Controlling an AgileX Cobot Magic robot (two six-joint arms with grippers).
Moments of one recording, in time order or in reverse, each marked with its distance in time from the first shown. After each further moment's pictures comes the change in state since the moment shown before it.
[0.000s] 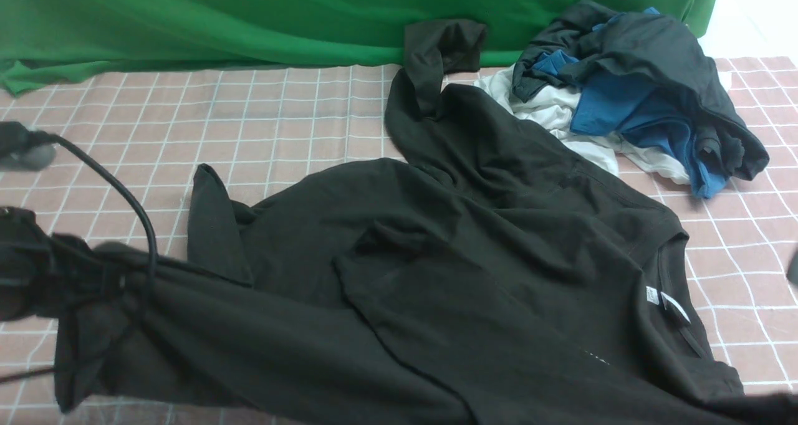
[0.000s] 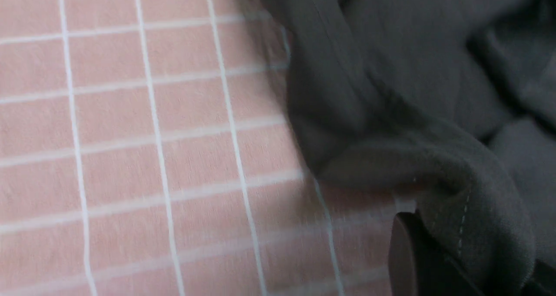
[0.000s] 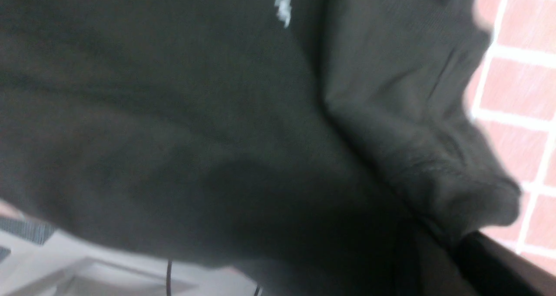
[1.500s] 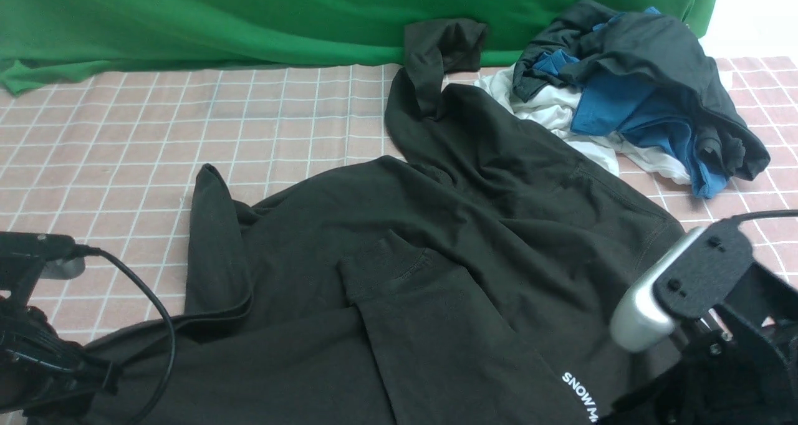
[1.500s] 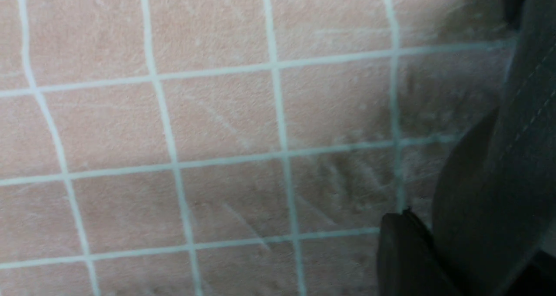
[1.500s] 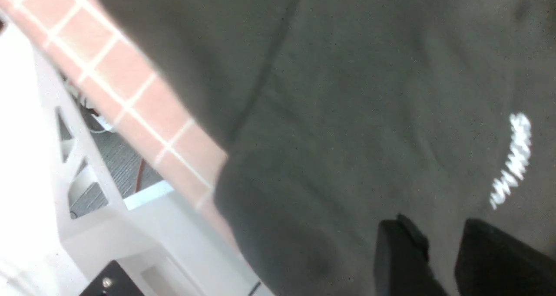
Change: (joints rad) right arm 0.430 0.152 -0.061 0.135 -0.366 -0.186; left arm -0.034 0.166 0.108 0.356 0.018 -0.263
